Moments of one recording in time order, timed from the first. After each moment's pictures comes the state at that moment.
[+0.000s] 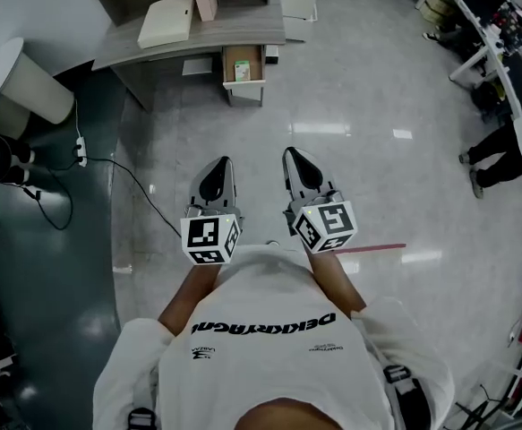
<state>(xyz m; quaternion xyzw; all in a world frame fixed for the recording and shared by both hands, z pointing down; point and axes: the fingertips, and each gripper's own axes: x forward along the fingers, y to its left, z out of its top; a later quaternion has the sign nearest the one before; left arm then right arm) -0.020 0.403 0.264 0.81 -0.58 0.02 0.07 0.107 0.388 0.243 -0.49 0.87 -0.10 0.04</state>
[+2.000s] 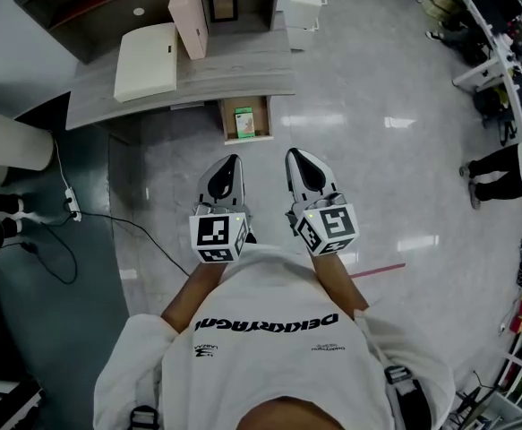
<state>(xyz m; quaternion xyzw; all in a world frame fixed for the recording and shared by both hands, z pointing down) -0.063 0.007 0.297 0.84 -0.54 0.04 0.11 0.048 0.004 0.270 -0.52 0.85 -0.11 -0.01</state>
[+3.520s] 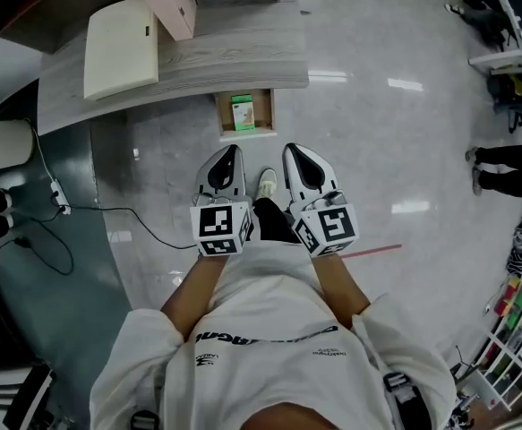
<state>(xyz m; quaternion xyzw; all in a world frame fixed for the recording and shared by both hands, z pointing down) -0.056 -0.118 0.418 0.81 -0.53 0.12 0.20 0.043 -0.116 0.373 -0.51 0.84 -0.18 -0.07</state>
